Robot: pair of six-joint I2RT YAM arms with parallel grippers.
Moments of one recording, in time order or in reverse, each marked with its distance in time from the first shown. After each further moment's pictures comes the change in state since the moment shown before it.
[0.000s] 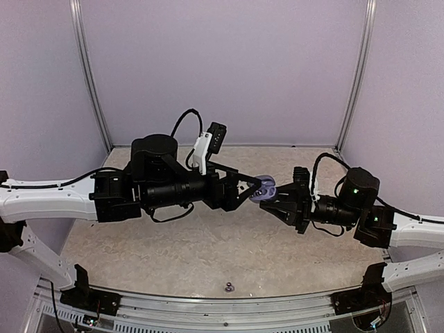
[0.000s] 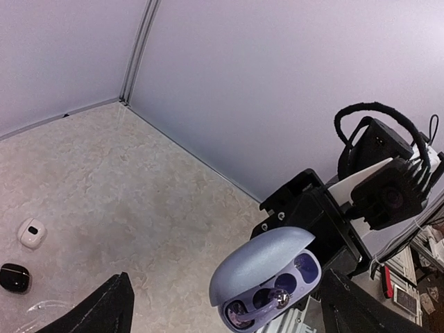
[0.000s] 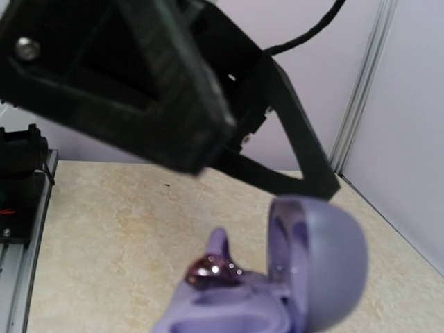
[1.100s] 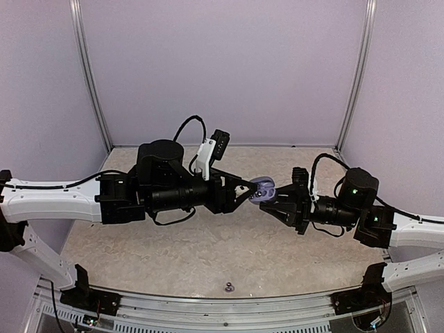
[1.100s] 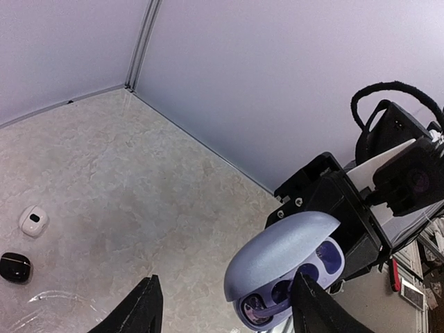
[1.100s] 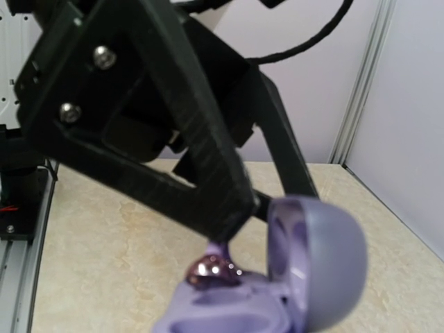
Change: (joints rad) left arm 0.003 0.026 -0.014 -0.011 -0.002 0.001; right arm 0.000 0.000 0.000 -0.015 0.002 0.020
